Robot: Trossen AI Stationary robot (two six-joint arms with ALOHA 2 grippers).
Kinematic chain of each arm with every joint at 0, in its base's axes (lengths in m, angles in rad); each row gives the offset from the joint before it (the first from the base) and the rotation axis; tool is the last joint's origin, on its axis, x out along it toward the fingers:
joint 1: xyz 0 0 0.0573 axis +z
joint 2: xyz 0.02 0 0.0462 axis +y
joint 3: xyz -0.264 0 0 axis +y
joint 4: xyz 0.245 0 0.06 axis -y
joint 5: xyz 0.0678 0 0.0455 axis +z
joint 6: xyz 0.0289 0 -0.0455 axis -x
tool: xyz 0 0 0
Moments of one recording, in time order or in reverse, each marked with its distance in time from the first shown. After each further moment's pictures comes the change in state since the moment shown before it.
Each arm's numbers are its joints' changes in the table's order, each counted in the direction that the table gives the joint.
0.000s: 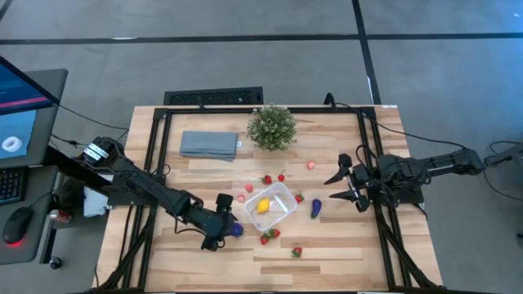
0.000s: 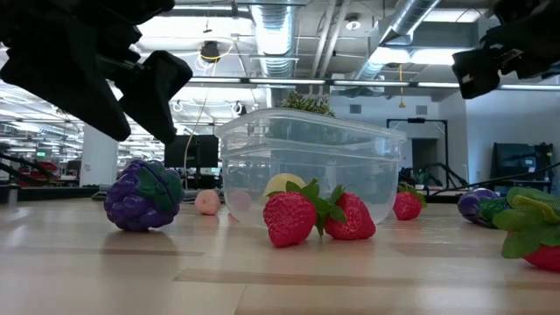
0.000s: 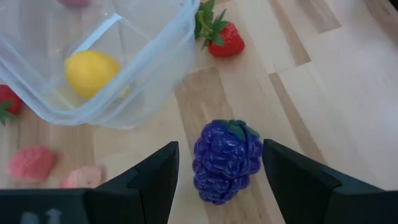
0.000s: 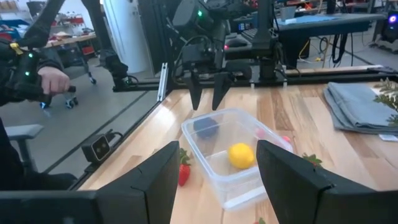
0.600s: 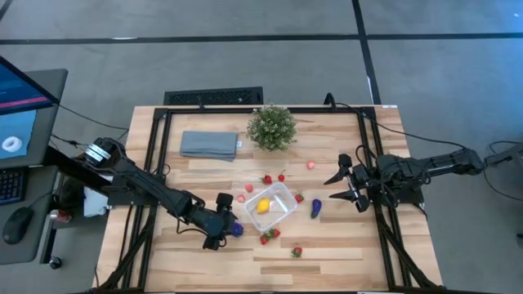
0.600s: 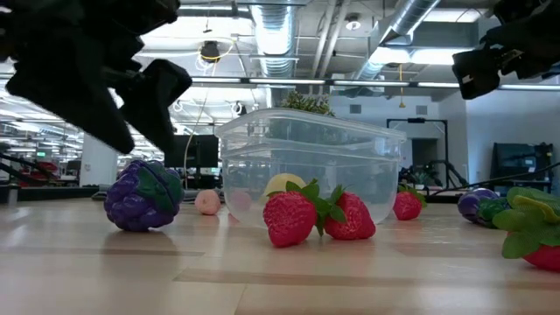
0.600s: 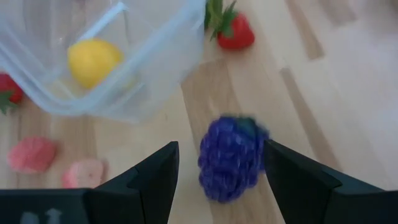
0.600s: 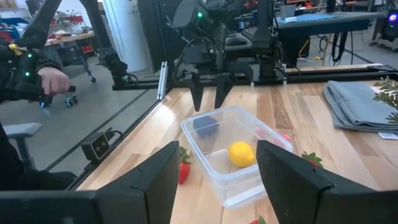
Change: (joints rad) left arm 0.002 0.025 -0.001 -0.006 0.018 0.022; right arm 0.000 0.000 0.000 0.000 0.000 0.001
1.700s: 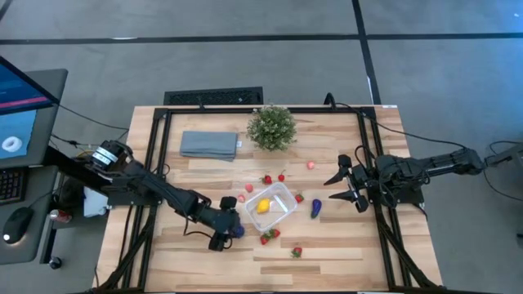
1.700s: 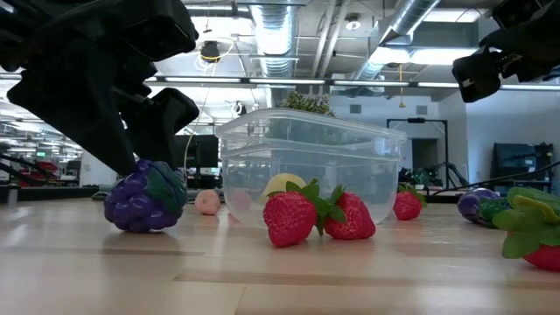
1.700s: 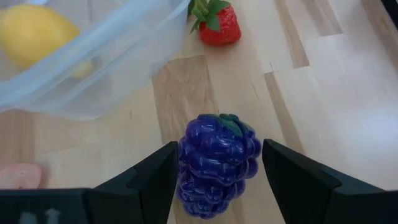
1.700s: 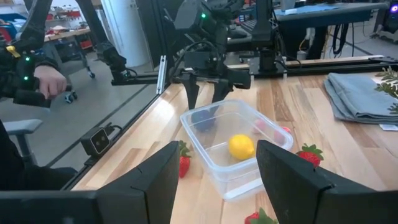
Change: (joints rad) left arm 0.056 0.075 0.000 0.092 -0.164 0.092; right arm 0.000 0.006 0.000 -0.021 0.000 -0.008
